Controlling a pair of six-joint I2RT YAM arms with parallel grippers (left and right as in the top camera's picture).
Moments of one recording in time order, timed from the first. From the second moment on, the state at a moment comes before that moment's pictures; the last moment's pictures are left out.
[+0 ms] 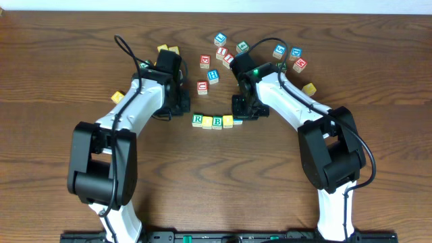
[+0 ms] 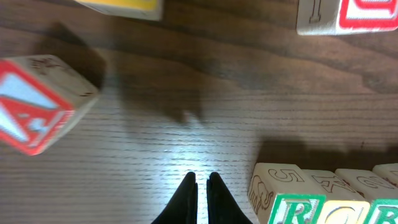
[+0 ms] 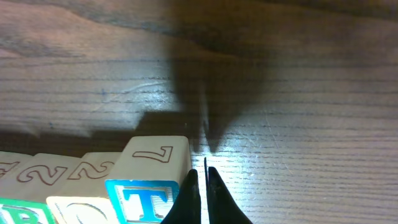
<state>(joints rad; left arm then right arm) -0.24 1.93 1.32 -0.77 0.10 -0.30 0.49 2.14 1.59 -0.95 -0.08 0.47</state>
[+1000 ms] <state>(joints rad) -0.32 2.00 1.32 -0.65 0.14 -0.36 0.47 2.14 1.55 -0.84 -0.04 0.53</state>
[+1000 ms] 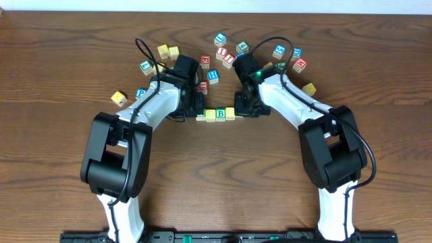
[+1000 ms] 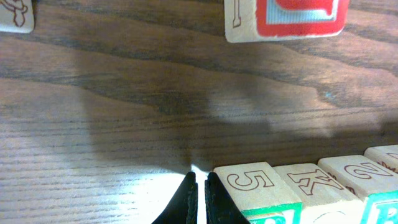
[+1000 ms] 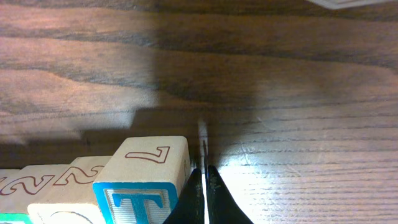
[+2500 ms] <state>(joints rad) -0.03 1.71 1.47 -0.80 0.13 -0.23 0.44 2.14 1.60 -0.71 -0.09 0.35</state>
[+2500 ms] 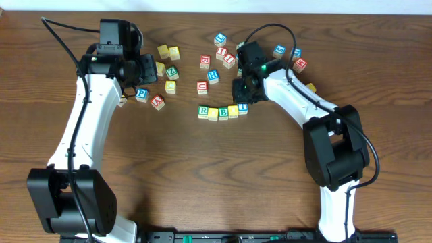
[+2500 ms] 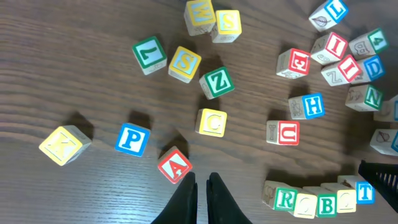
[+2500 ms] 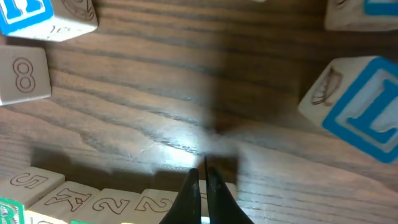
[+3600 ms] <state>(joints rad) -0.03 1.71 1.47 -0.80 0.02 -0.23 0.65 2.14 1.70 -0.95 -0.15 0.33</state>
